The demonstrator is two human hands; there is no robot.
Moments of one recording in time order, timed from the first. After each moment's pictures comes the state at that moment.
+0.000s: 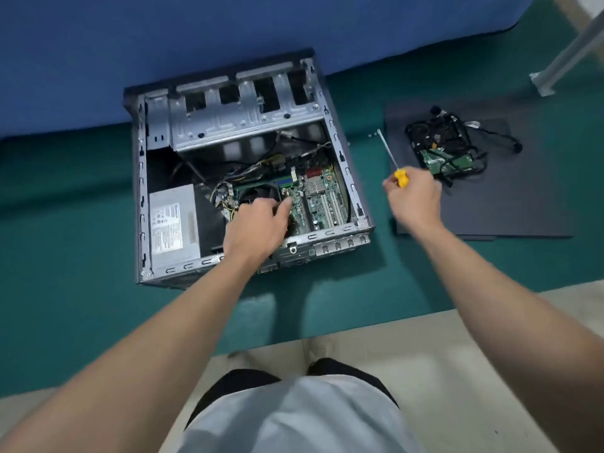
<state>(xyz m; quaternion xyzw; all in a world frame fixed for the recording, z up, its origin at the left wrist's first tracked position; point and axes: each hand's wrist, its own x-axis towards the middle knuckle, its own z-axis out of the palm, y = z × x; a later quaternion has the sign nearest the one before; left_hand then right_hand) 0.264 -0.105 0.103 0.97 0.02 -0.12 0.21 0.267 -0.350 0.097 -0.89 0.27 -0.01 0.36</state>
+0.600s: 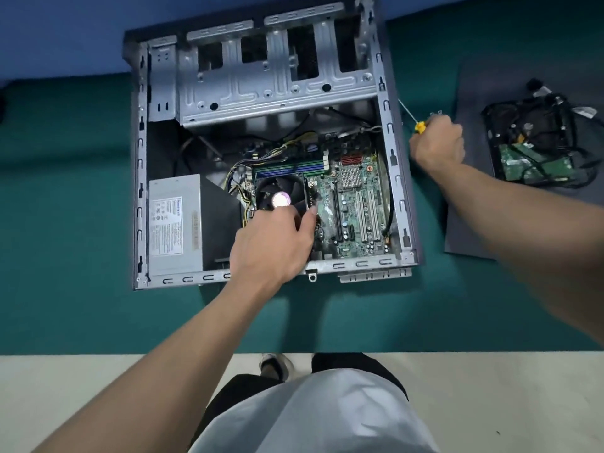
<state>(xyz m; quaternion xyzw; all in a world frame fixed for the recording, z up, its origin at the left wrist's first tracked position) 0.269 -0.109 0.100 0.97 0.08 -0.16 0.15 0.416 -0.348 0.011 -0.92 0.31 0.08 0.22</state>
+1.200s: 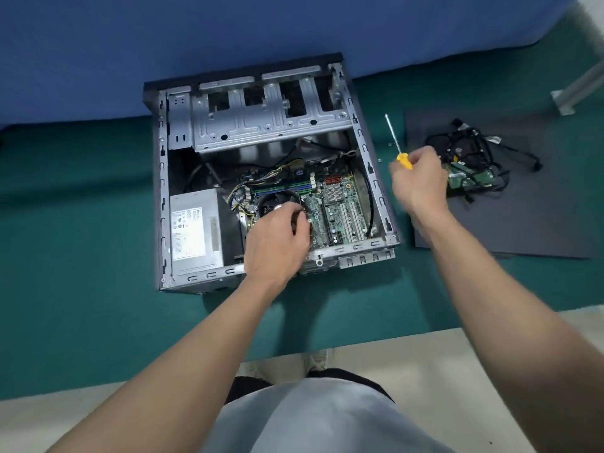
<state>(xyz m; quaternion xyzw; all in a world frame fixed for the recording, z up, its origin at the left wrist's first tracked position) 0.248 -0.096 0.120 0.95 0.00 0.00 0.32 0.305 -0.309 0.130 -0.87 0.30 -0.04 0.39</state>
